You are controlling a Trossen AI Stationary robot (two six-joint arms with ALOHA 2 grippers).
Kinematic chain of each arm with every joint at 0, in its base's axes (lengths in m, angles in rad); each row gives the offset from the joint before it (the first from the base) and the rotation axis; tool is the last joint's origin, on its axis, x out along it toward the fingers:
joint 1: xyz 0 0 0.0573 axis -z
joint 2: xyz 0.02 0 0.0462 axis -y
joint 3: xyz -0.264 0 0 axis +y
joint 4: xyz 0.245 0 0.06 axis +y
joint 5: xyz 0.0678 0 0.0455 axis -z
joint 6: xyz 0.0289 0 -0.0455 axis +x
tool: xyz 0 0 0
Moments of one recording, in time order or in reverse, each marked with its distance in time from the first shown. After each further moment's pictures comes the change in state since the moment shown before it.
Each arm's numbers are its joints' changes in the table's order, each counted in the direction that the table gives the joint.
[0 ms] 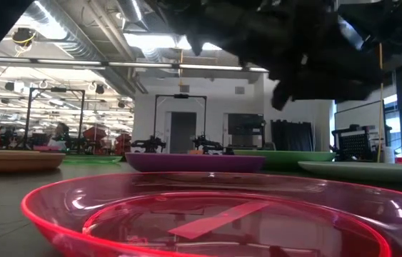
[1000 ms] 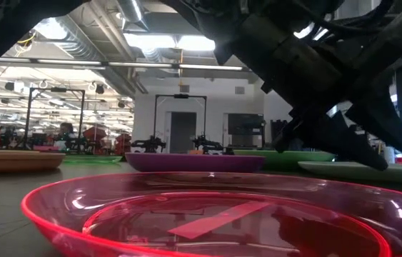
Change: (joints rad) left arm 0.042 -0.225 -0.318 0.332 -0.125 -0.299; right arm 0.000 -0.095 0.000 0.007 0.073 0.026
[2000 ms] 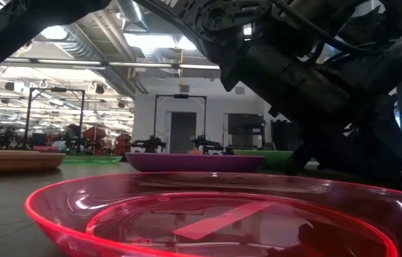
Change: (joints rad) left arm -0.022 -0.068 0.000 -0.096 0.121 -0.056; right arm 0.000 0.001 0.000 -0.002 0.000 -0.026
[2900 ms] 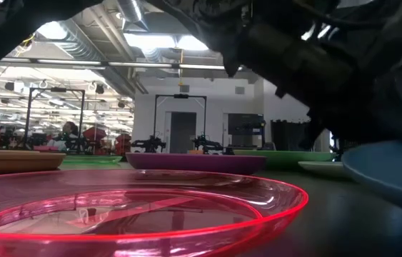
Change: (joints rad) left arm 0.004 0.045 0.003 -0.058 -0.040 0.221; right arm -0.001 0.000 -0.054 0.012 0.001 0.010
